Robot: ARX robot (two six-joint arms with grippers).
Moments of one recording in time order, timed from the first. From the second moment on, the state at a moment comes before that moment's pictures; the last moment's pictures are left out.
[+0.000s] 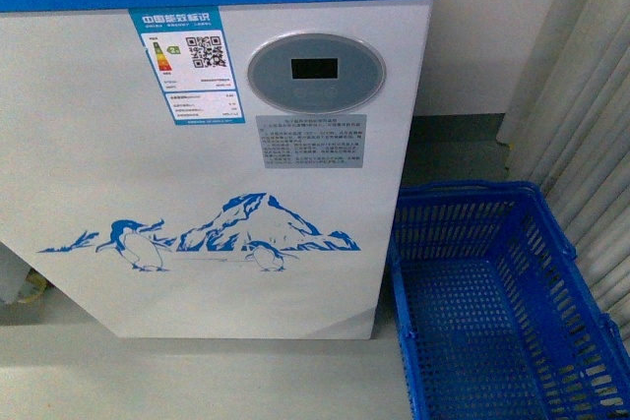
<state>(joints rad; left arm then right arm) 0.00 0.00 0.01 0.00 0.00 0.00 0.24 1.37 0.95 0.54 0.08 0.06</state>
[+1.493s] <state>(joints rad) 0.00 0.00 0.01 0.00 0.00 0.00 -0.17 -0.01 0.00 0.18 -0.19 0.09</state>
